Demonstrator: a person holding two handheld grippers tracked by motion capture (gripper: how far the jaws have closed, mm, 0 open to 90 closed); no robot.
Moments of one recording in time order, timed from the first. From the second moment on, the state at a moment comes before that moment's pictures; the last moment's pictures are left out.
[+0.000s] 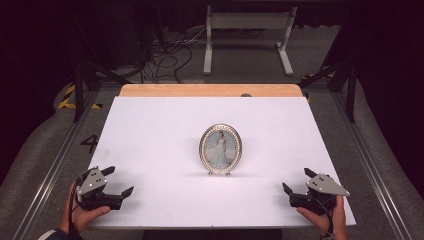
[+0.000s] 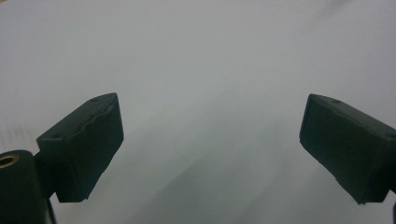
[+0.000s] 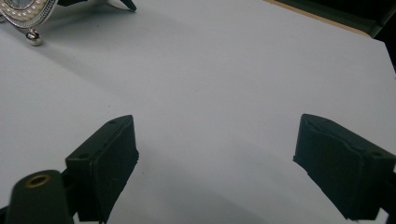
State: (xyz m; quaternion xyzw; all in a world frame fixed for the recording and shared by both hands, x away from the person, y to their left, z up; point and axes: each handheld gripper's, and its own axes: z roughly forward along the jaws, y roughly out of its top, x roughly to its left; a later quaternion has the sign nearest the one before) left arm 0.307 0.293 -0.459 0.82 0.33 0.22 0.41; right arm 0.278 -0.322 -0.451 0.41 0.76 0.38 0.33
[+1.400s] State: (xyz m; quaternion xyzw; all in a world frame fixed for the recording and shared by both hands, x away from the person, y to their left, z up) left arm 0.307 0.288 -0.461 0.83 0.32 0.22 0.40; right arm 0.280 -0.321 -0.452 0.41 0.76 0.38 0.33
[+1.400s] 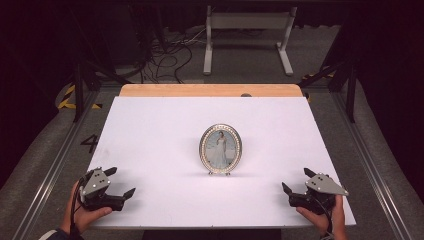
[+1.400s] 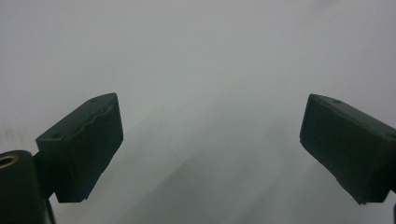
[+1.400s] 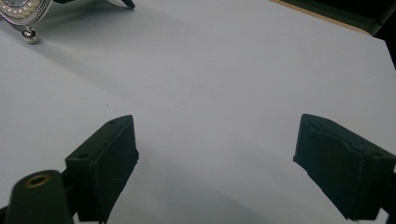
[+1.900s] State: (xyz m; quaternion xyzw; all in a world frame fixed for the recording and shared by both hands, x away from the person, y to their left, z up) left arm 0.309 0.286 -0.461 0.83 0.32 0.22 0.40; right arm 0.280 -0.321 -0.453 0.42 0.76 0.37 0.34
